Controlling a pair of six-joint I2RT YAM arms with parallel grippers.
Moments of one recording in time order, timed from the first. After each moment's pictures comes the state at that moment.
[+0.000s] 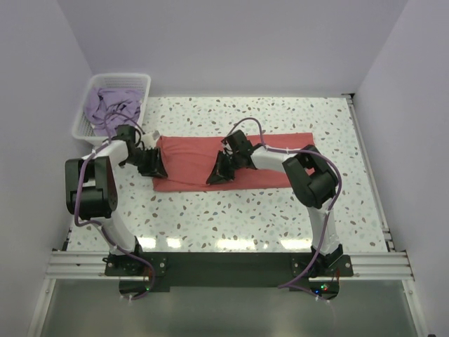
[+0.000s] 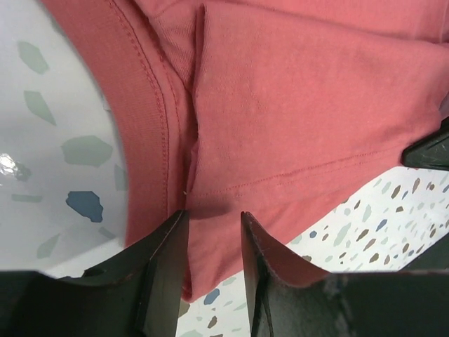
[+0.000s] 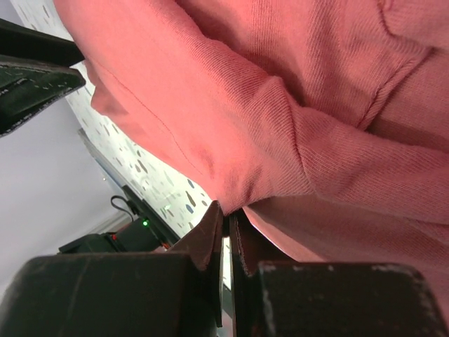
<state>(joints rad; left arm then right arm) 0.11 1.78 1.08 -0.61 0.54 0.09 0.64 2.11 1.35 -0.19 -0.57 0.91</state>
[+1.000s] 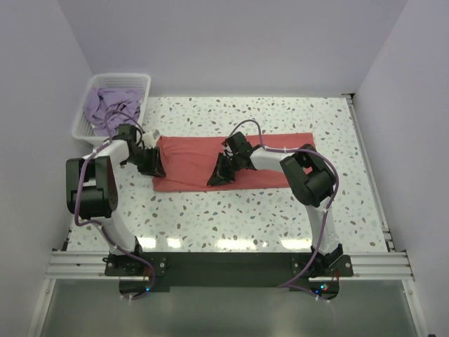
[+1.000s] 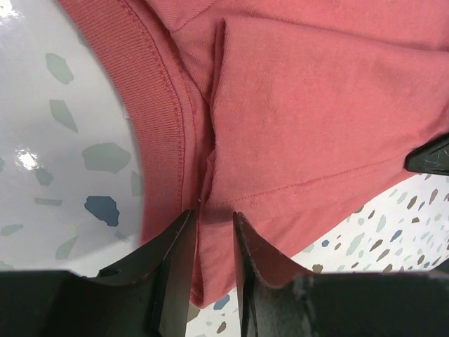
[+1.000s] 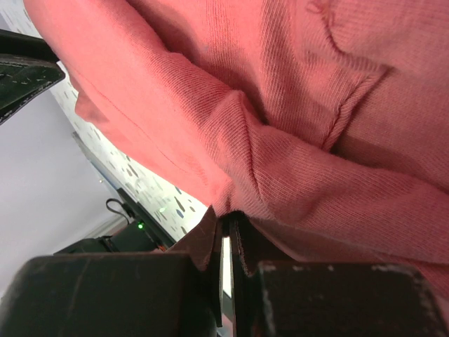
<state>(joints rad) 0.10 1.79 1.08 -0.58 0.49 0.08 0.63 2.14 1.35 -0.19 -0.57 0.92</state>
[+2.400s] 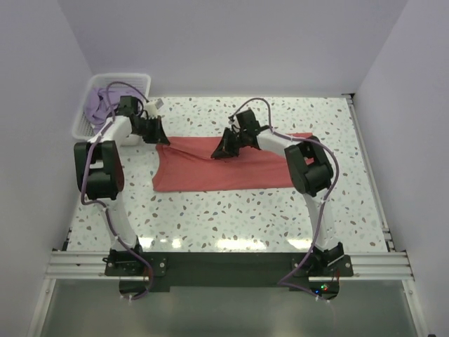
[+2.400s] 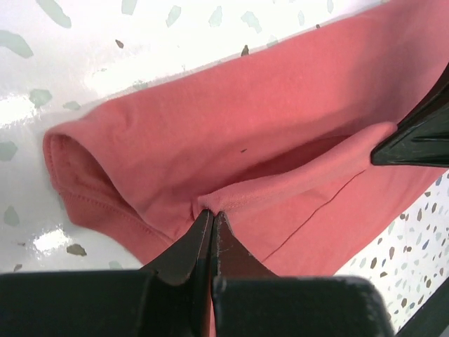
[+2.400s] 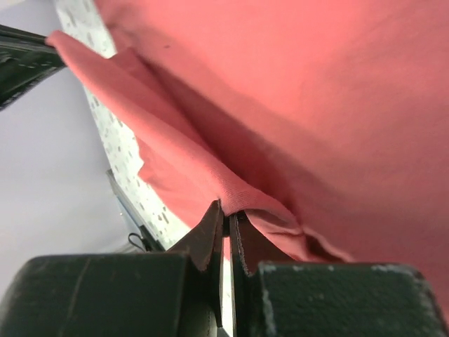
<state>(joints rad) 0.08 2.00 1.51 -0.60 0.61 0.09 0.50 2.25 1.63 -0.23 -0.62 0.81</state>
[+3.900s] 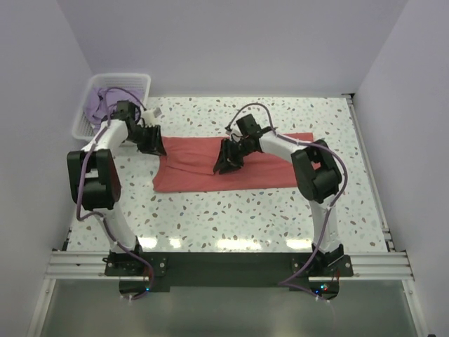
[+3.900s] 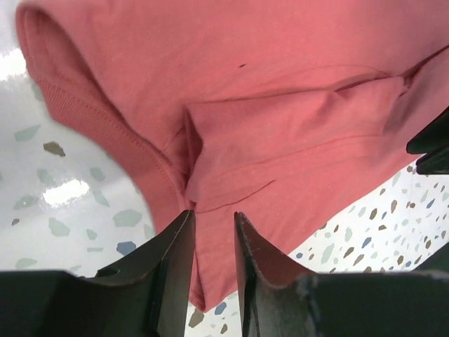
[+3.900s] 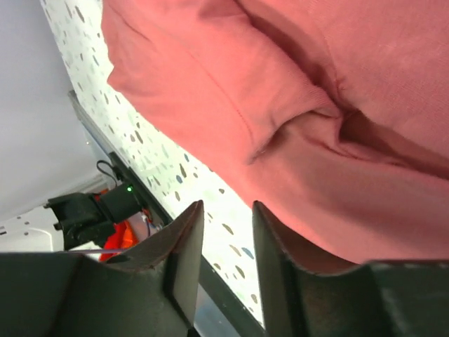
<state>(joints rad) 0.08 1.90 1.43 -0.77 0.54 0.14 0.52 2.15 1.53 -0.43 -0.70 0.64</state>
